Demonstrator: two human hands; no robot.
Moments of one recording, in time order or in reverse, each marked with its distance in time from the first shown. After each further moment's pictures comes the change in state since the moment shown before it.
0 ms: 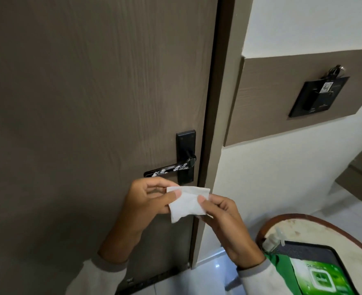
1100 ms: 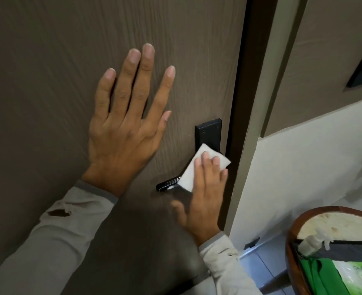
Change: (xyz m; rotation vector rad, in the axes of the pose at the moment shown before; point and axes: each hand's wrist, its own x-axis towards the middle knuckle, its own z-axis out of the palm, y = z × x) left_hand 0.143 0.024 -0.062 1.688 0.810 1.207; right_hand 0.146 0.106 0.073 -1.138 0.766 -1.002
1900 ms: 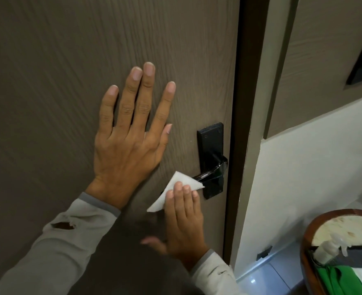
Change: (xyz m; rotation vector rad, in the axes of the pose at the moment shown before) left_hand -0.007 0.002 0.007 0.008 0.053 0.041; right_hand -0.034 -0.030 0.026 -0.064 -0.017 -0.232
